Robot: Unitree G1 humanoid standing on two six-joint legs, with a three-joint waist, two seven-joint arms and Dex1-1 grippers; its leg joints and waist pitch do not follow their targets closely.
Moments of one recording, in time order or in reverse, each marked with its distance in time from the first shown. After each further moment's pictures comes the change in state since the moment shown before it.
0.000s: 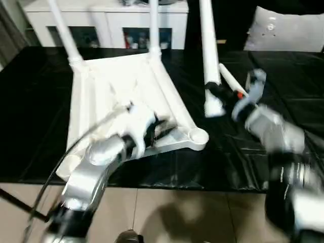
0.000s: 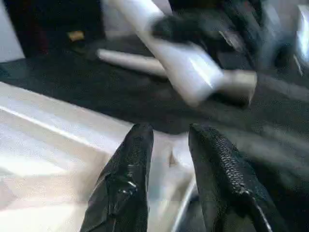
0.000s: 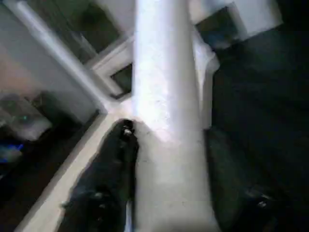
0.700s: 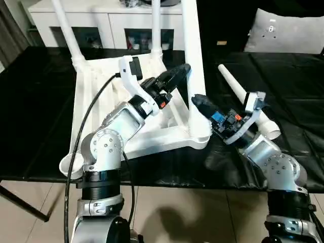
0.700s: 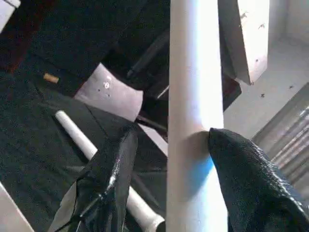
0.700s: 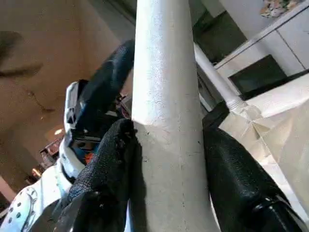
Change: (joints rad) left arm -0.266 -0.299 0.332 0.129 -0.469 0.255 0.232; right arm 0.282 0.078 0.075 -0.472 0.258 0.225 0.144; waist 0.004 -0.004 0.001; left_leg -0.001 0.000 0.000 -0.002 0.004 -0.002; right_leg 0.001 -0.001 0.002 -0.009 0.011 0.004
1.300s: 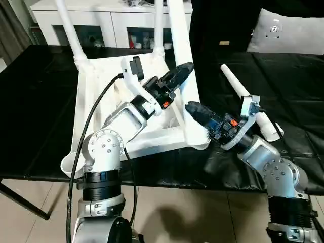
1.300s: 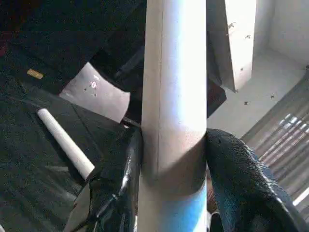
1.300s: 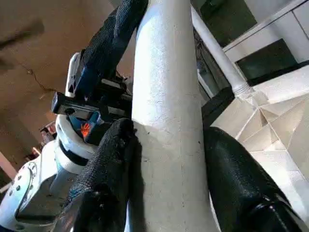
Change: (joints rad) left arm 0.009 -0.006 0.004 -0.015 -0.079 0.016 0.012; right arm 0.035 -0.025 0.085 -0.059 -0.015 -0.014 0.001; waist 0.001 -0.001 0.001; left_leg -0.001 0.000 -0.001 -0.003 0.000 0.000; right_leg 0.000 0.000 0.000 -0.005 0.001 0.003
